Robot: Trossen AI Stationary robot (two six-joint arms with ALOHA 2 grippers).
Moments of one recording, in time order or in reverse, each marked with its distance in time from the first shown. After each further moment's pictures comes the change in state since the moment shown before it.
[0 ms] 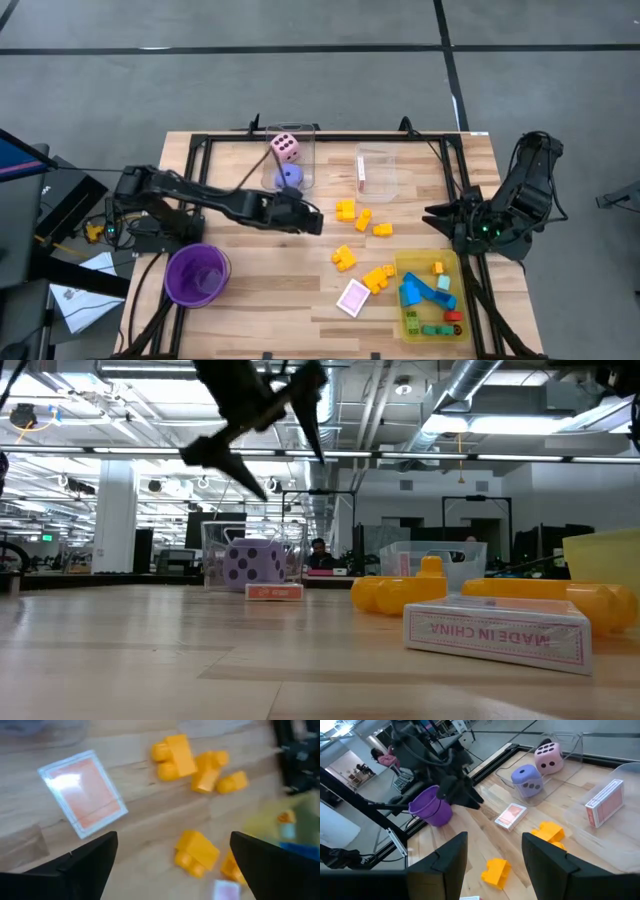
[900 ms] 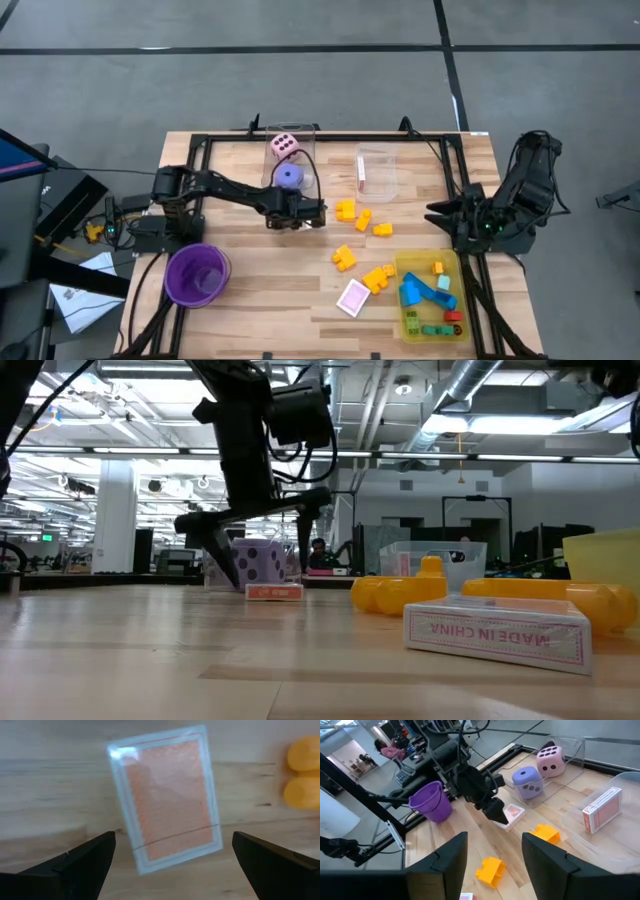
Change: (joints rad) left arm 0.146 0.271 -0.001 -0.068 0.141 -0.166; right arm 0.000 -0.045 0.000 -0.014 -0.017 -0.089
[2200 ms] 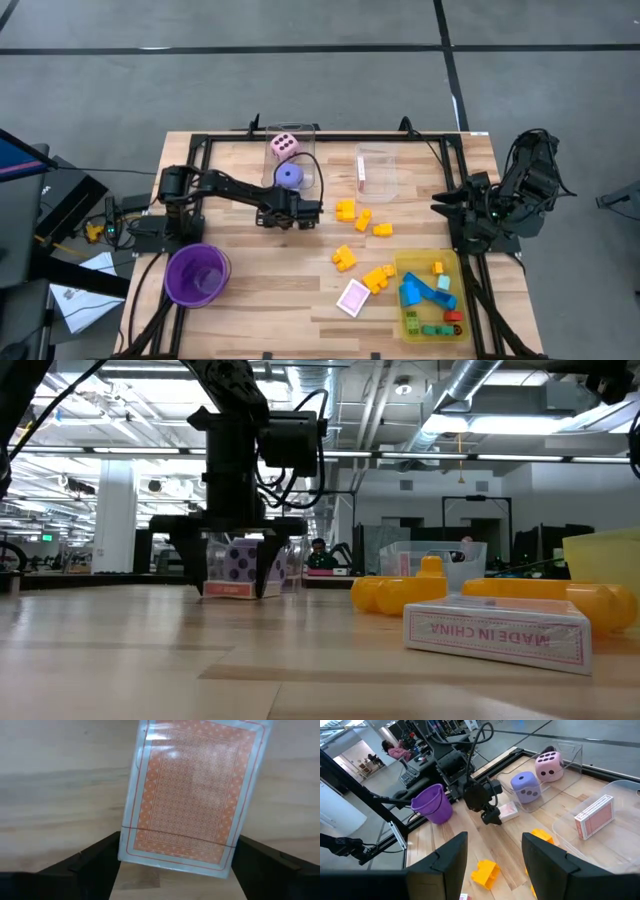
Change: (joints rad) left arm 0.013 0.039 -0.004 -0.192 -0.002 0.064; right arm 0.000 -0.125 0.000 -0.054 -0.010 -0.077
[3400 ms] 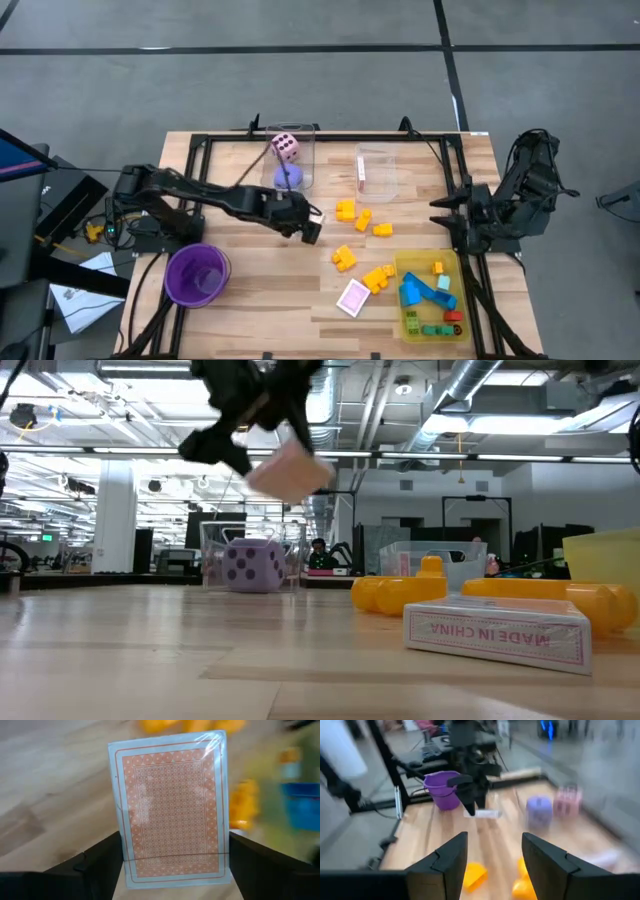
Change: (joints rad) left arm -0.131 -0.321 0.004 0.222 0.118 0.274; right arm 0.002 0.034 -0.001 0.209 -0.070 -0.528
